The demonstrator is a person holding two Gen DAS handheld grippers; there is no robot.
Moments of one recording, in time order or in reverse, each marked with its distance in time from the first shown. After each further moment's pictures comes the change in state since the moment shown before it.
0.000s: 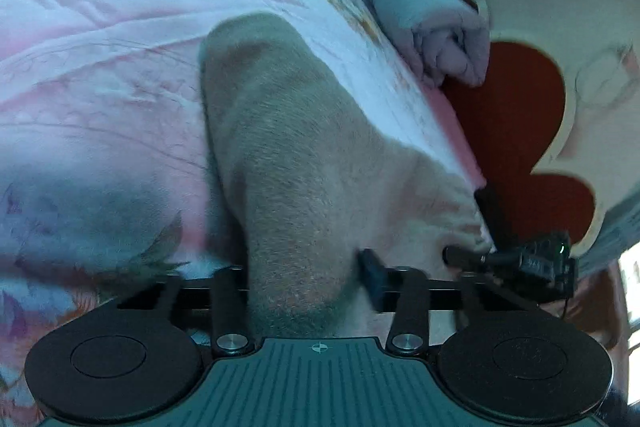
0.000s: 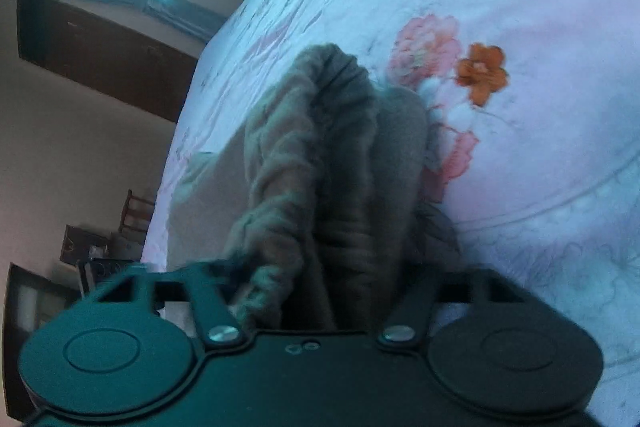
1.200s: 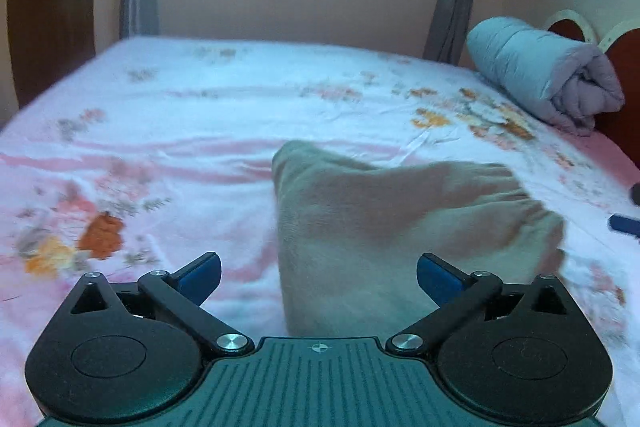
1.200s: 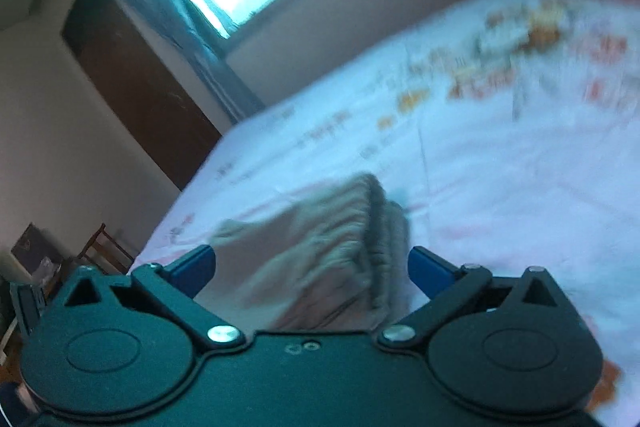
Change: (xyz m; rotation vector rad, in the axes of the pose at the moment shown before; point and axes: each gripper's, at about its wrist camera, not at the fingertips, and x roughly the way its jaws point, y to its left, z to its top) left arm -0.082 -0.054 0.090 0.360 -0.367 0.684; right arm 0.024 0.108 0.065 -0.373 -0.371 -0.073
